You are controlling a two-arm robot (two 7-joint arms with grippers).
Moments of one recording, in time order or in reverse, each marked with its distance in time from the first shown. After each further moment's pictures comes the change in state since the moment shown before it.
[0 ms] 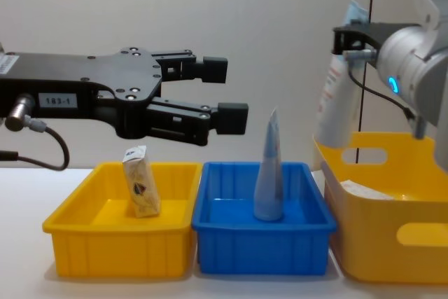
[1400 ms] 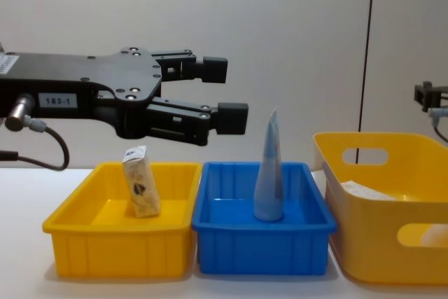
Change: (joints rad) left arm 0.000 0.000 0.000 0.000 0.000 0.000 0.000; right arm -0.028 0.005 0.161 0.064 -0.048 0.053 -0.120
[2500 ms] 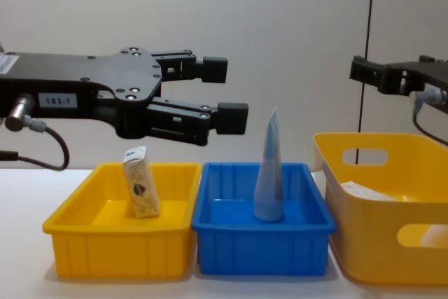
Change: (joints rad) left arm 0.000 0.000 0.000 0.000 0.000 0.000 0.000; right arm -0.169 0.075 -0.056 -0.255 0.165 -0.018 0.364
